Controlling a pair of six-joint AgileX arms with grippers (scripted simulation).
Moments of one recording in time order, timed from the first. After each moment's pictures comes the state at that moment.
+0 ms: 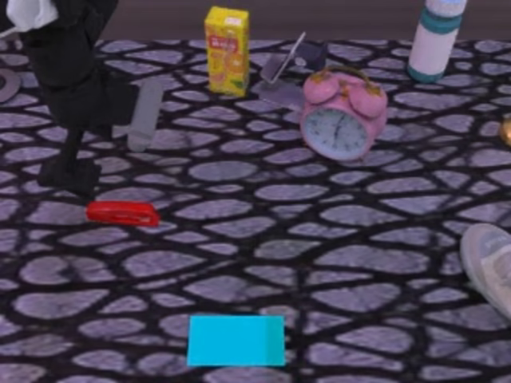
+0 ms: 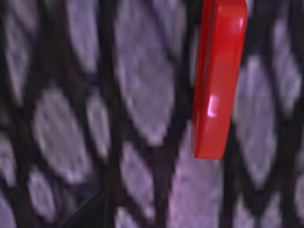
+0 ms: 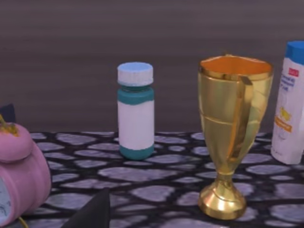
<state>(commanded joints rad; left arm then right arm) -0.23 2.09 1.71 -1.19 0.00 1.43 0.00 0.00 0.00 0.00 0.00 0.00</state>
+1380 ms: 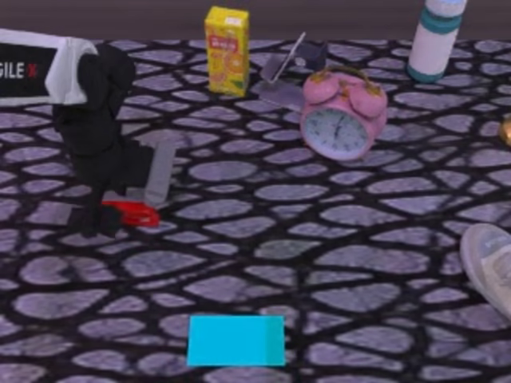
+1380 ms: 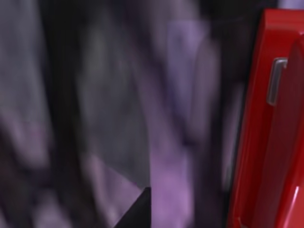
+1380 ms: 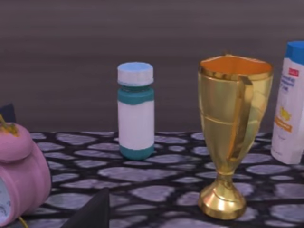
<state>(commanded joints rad) -0.23 2.21 1.49 -0.84 0.00 1.44 0.00 0.00 0.00 0.00 0.00 0.00</state>
